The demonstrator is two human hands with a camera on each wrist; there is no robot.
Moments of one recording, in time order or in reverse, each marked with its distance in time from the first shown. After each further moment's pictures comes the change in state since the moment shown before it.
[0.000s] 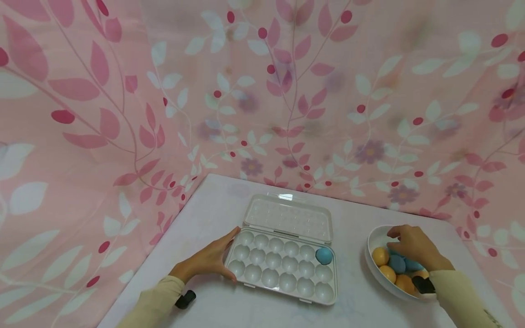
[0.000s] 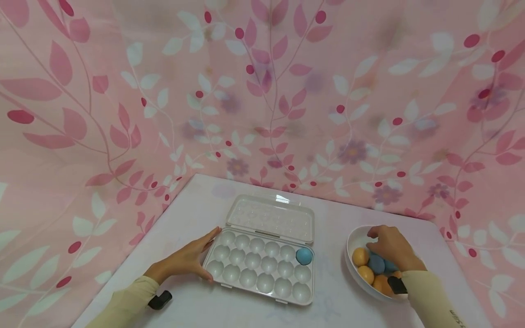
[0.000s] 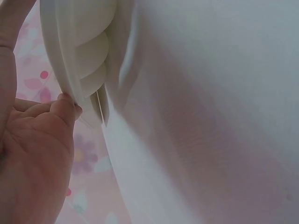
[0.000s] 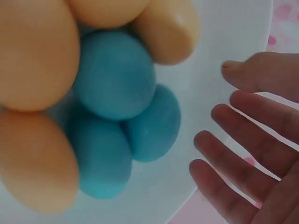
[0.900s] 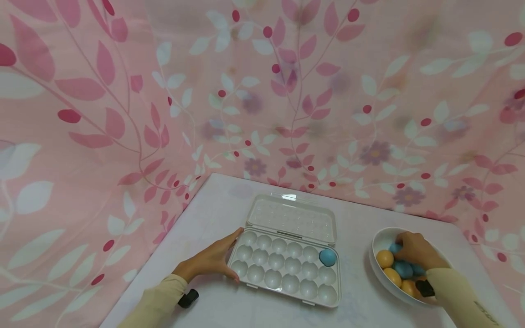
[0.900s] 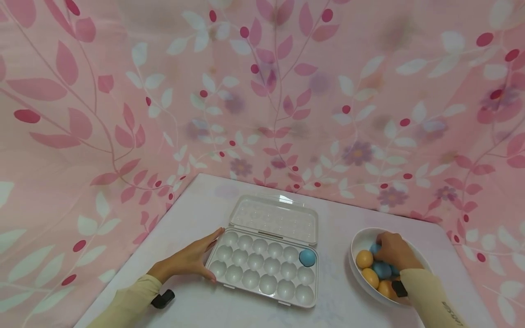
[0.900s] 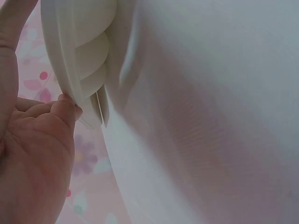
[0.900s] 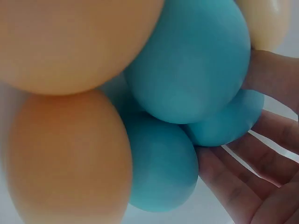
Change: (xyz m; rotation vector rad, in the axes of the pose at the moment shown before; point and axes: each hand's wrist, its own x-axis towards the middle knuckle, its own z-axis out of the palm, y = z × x) left_hand 0.000 0.002 -0.001 0.018 -0.018 -0.033; right_hand 0.021 0.035 0.023 -0.011 -0.082 0.068
